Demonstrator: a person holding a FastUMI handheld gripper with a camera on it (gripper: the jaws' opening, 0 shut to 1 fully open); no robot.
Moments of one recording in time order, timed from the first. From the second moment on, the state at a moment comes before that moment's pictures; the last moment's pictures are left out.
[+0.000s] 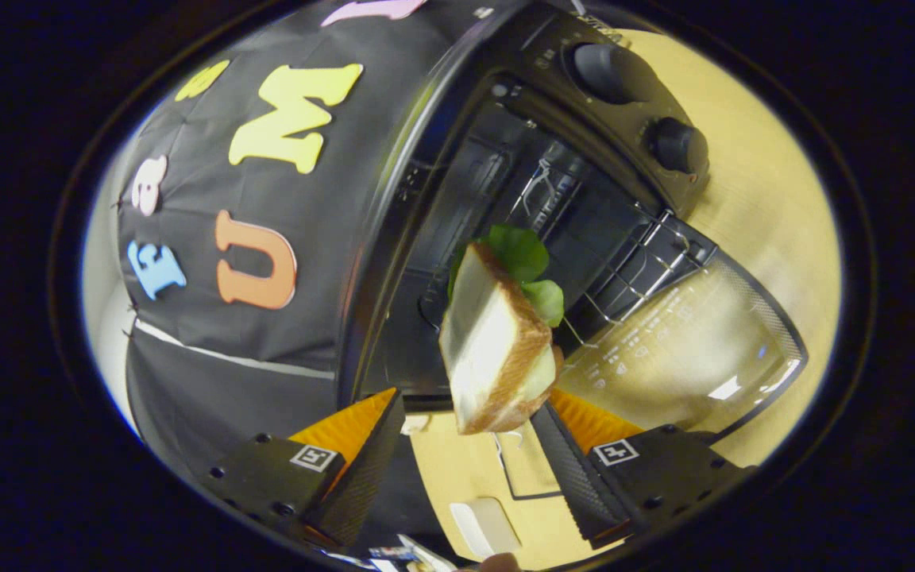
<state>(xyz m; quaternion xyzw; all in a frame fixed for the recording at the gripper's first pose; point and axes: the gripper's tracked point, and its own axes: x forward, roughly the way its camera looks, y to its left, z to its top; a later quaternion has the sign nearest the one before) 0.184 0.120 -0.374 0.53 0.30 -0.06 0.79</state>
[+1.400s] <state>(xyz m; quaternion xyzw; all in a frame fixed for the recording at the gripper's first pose) 0.059 0.103 -0.480 0.09 0.45 -0.10 0.88</state>
